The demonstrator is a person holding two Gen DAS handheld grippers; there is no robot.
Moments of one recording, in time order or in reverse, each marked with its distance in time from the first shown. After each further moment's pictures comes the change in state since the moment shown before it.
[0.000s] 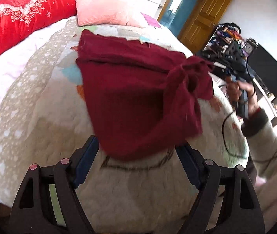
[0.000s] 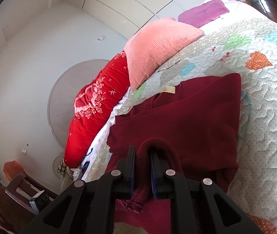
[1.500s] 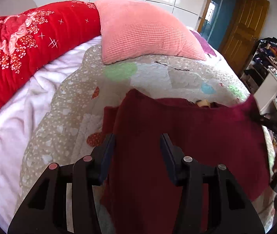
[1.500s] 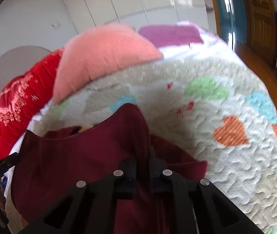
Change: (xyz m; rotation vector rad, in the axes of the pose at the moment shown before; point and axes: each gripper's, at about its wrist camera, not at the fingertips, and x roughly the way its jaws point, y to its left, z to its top) left arm 0.143 0.083 0.219 -0.074 -0.071 0.312; right arm 0.069 -0.035 0.097 -0.204 -0.062 -0.607
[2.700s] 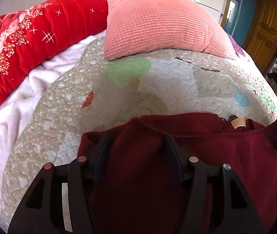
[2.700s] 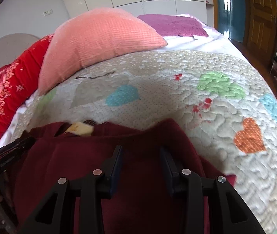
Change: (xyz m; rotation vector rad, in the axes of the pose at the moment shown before) left arm 0.076 -0.018 0.022 -0.043 0.015 0.167; right arm 0.042 0.032 0.007 -0.022 0.105 -0.079
